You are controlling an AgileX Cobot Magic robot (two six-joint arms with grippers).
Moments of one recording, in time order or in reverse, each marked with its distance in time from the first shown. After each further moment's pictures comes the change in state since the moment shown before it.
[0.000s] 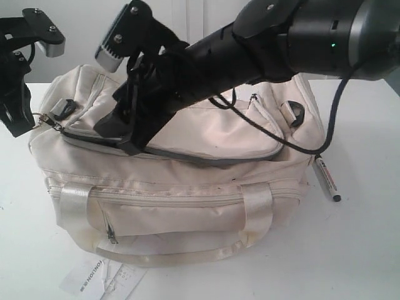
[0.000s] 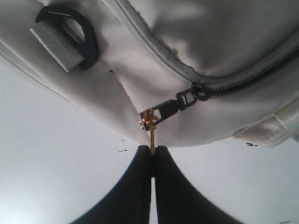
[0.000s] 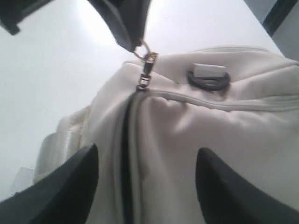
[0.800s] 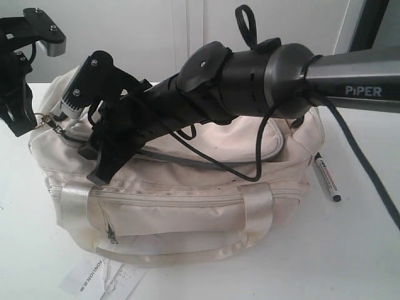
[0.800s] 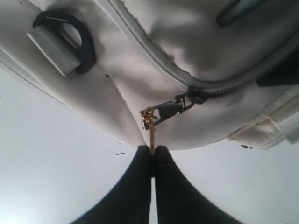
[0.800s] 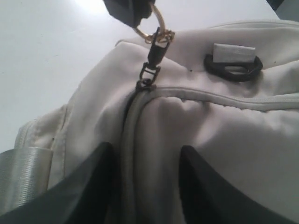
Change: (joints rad) left arm 0.000 0.000 0.000 -0.014 -0.004 0.000; right arm 0.102 0.159 -0.035 0.002 -0.201 0.002
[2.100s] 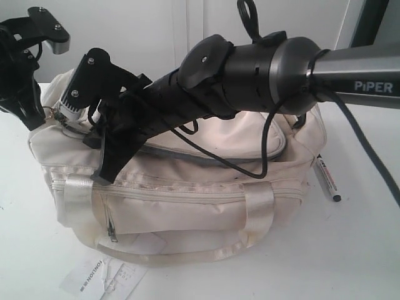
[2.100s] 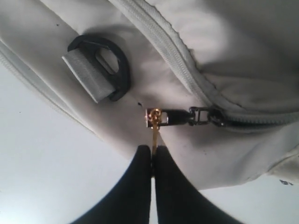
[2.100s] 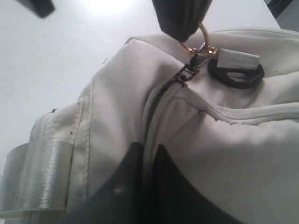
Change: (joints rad) left arm 0.038 0.044 0.000 -0.003 -0.118 0.000; right arm 0.000 -0.019 -0.004 -0.062 0.033 0.004
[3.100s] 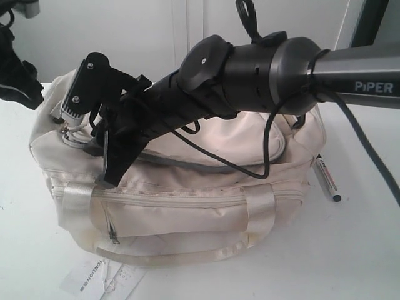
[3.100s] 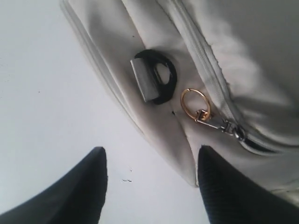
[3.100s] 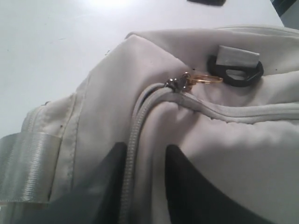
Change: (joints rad) left arm 0.043 -0.089 0.000 -0.031 -0.044 -0.241; right arm 0.001 0.000 0.000 -0.040 -0.003 0.000
